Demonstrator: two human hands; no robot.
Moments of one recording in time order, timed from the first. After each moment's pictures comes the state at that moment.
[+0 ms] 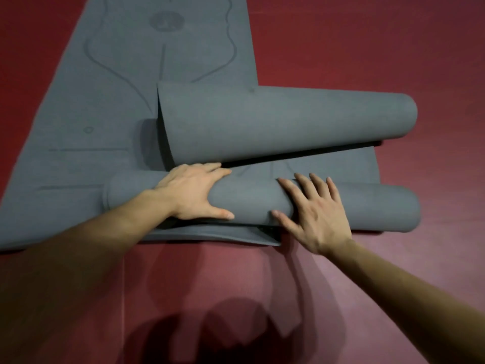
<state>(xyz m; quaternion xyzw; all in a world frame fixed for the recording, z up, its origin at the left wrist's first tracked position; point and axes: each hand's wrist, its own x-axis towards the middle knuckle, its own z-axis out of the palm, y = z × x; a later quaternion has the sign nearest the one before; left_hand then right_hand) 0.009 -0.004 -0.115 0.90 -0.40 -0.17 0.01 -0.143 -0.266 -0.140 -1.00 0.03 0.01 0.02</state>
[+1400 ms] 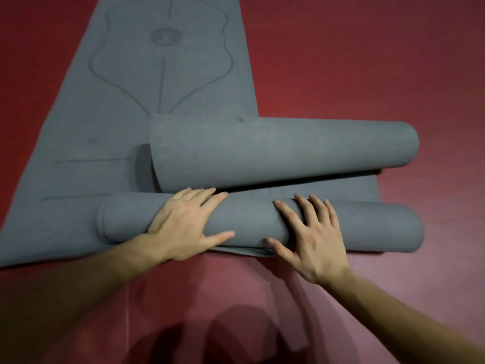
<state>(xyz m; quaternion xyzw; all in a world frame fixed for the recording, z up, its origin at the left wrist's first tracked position) -0.048 0.021 -0.134 0.91 -0.41 -0.02 0.04 -0.183 -0.242 -0.140 -1.00 0.04 -0.03 0.04</state>
